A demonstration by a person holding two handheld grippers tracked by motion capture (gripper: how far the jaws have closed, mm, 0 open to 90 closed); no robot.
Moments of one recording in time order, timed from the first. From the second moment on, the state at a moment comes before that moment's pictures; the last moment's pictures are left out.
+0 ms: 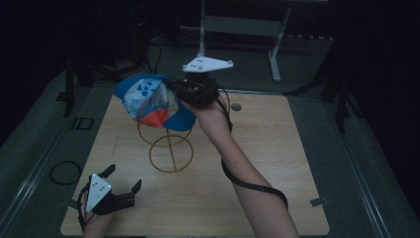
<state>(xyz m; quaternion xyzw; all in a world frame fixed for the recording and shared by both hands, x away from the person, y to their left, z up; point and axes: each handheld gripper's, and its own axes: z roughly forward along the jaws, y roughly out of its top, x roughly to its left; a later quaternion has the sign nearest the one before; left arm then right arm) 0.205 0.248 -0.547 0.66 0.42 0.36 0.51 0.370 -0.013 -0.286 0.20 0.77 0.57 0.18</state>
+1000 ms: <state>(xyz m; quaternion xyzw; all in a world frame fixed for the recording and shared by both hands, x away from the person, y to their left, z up) 0.211 0.247 -0.555 0.67 0.41 0.33 0.51 0.367 -0.021 -0.344 0.20 0.82 0.52 0.15</state>
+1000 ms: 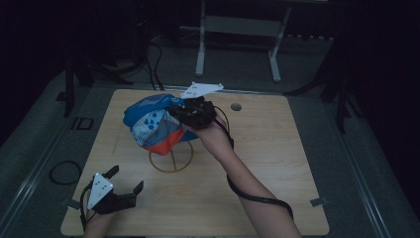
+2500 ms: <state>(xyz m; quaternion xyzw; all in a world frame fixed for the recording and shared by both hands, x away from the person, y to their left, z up) 0.213 0.247 -0.561 0.68 0.42 0.31 0.51 0.388 -0.061 -0.390 0.24 0.81 0.52 0.07</state>
